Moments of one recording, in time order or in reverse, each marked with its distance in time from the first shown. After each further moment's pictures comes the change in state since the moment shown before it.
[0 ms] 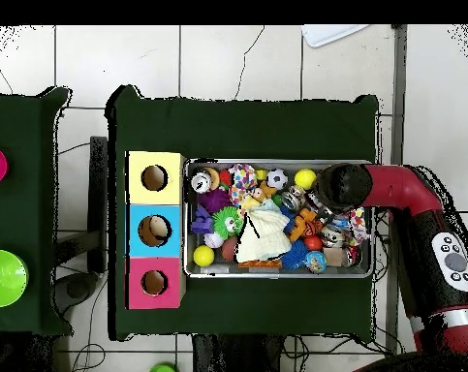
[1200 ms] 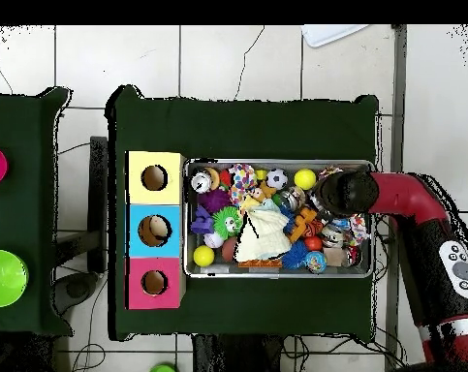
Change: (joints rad) arm -0.047 -0.005 0.024 0.050 0.008 -0.047 0.037
